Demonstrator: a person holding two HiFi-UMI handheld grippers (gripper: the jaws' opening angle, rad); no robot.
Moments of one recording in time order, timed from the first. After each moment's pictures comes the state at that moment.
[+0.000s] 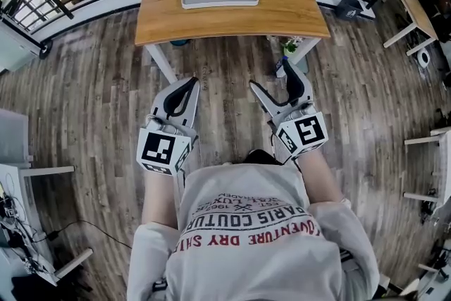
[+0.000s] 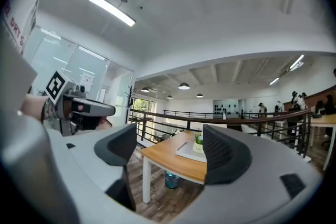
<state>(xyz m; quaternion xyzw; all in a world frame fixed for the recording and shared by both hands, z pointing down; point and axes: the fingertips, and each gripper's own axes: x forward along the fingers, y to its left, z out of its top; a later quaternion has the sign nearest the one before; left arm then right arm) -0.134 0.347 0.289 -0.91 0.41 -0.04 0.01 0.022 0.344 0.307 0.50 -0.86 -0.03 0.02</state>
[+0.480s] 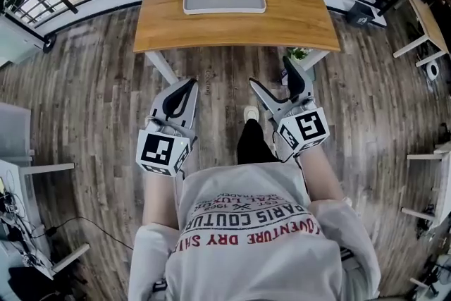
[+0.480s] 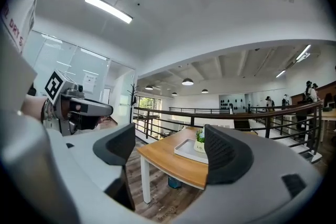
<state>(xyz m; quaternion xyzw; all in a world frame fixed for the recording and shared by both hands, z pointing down) -0.115 0.280 0.308 -0.90 0.44 -0.06 0.00 0.043 0.260 0.328 0.48 -0.88 0.00 0.02</state>
